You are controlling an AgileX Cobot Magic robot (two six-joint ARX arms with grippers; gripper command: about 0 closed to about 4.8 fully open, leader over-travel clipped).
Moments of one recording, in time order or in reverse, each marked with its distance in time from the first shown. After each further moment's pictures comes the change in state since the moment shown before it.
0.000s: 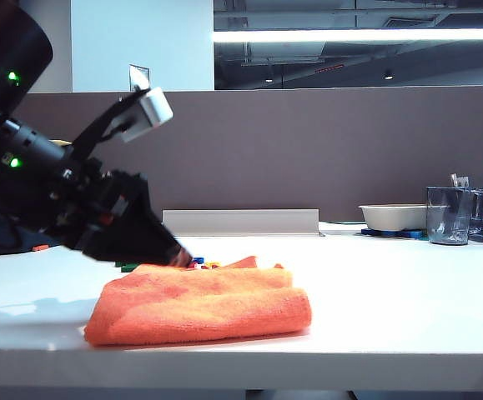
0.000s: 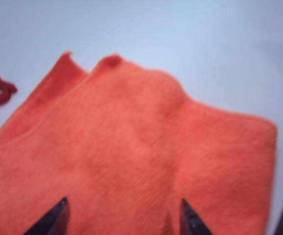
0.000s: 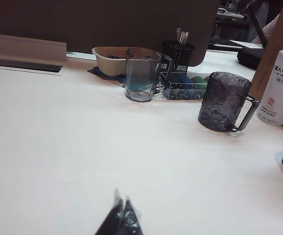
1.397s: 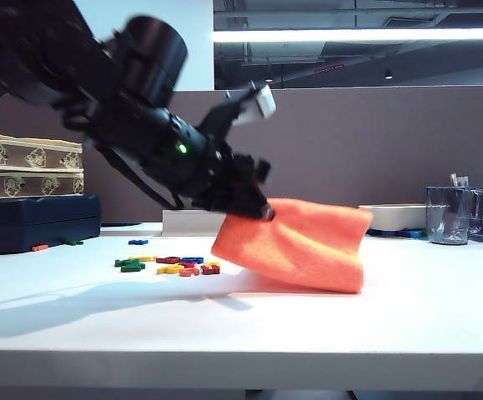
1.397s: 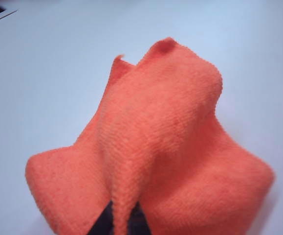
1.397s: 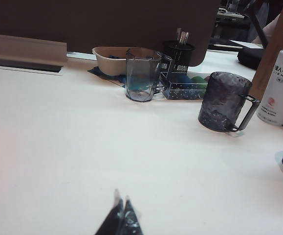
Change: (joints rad) left arm -0.070 0.391 0.514 -0.020 -0.111 0.005; right arm 0.000 0.000 0.000 0.000 0.000 0.000
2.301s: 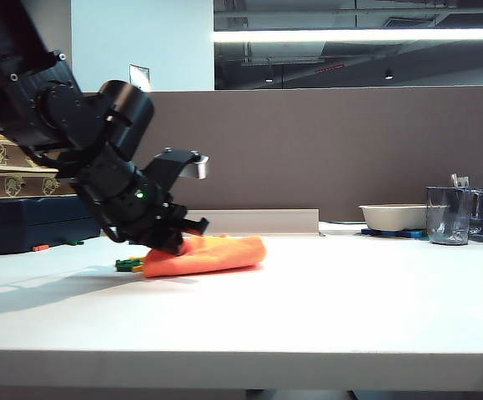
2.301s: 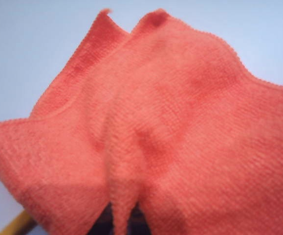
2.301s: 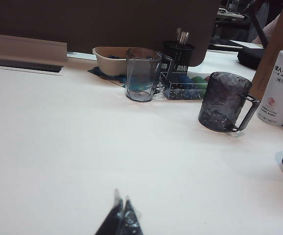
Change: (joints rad) left arm 0.204 0.135 0.089 -0.075 -0.244 0.006; right arm 0.000 0.000 0.000 0.000 0.000 0.000
